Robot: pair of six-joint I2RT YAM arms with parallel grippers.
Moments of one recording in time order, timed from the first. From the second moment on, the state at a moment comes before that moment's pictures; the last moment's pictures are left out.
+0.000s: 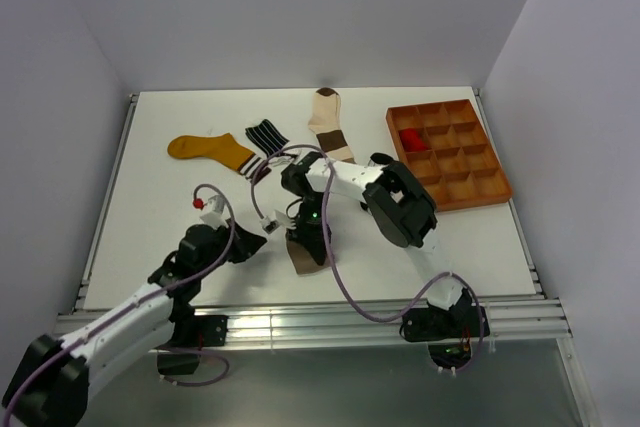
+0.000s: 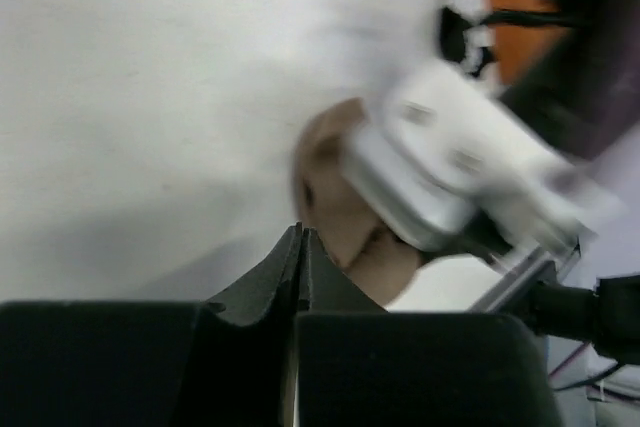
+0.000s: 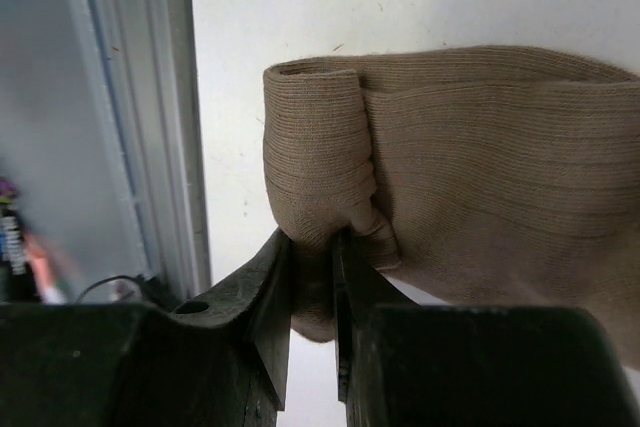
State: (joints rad) left arm -0.53 0.81 0.13 0.20 0.12 -0.85; right arm 0.84 2.19 1.61 -1.27 -0.63 -0.91
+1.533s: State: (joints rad) left arm -1.01 1.36 0.46 0.31 -0.01 -0.48; right arm 0.75 2.49 1.91 -1.57 -0.78 -0.75
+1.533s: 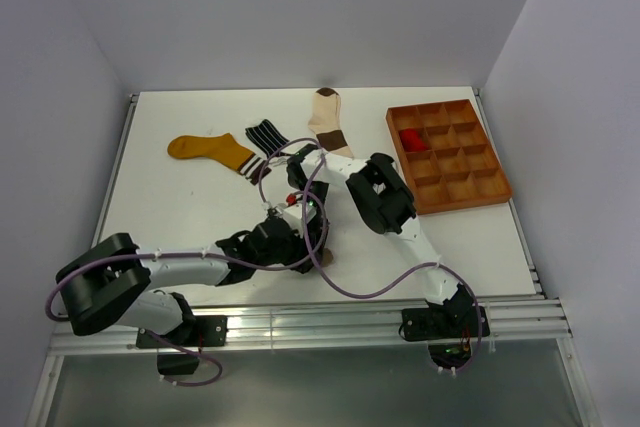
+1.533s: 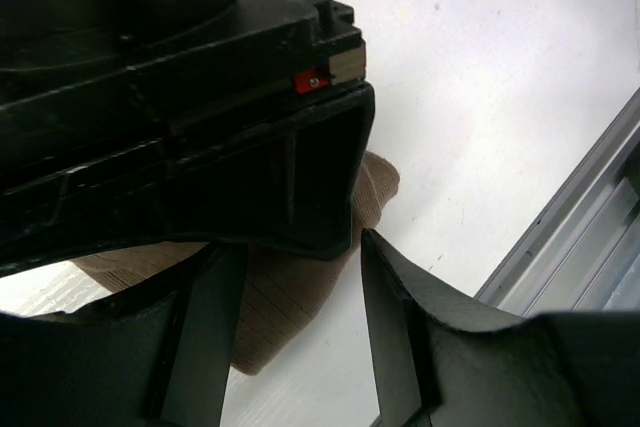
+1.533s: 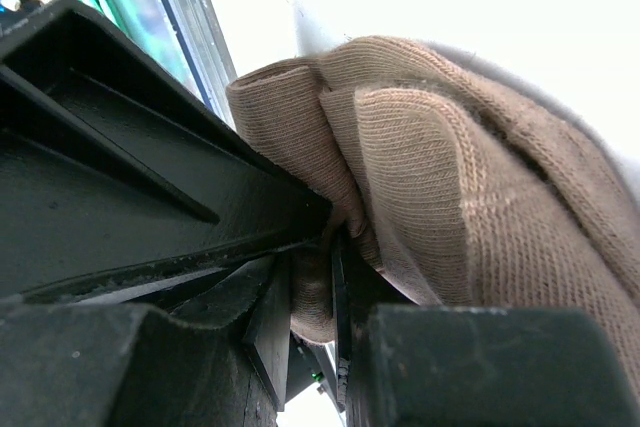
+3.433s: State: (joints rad) left arm -1.01 1.68 0.70 0.32 0.29 -0.56; right arm 0.58 2.34 1.57 -1.51 -0.65 -0.72
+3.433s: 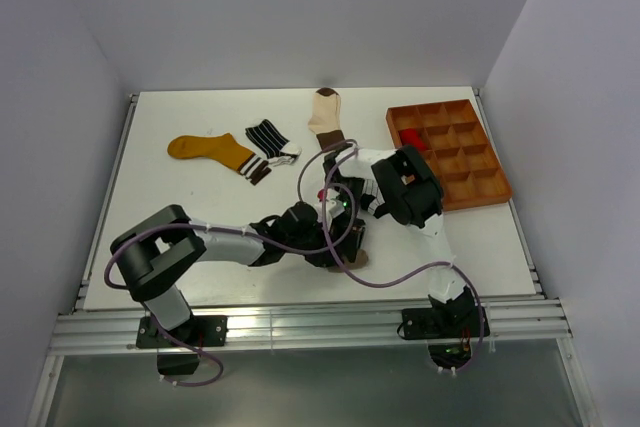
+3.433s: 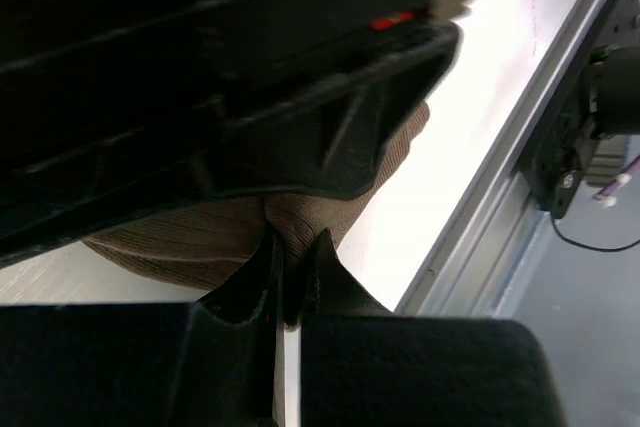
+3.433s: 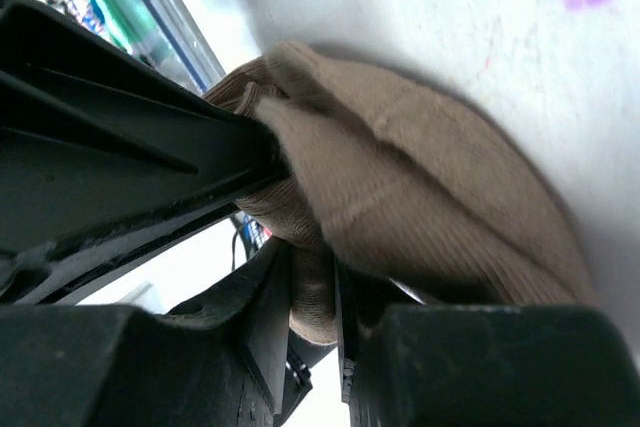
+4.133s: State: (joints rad) left arm -0.80 1.75 0.69 0.30 0.60 -0.73; right arm 0.31 1.96 1.43 -1.07 -0.75 -0.66
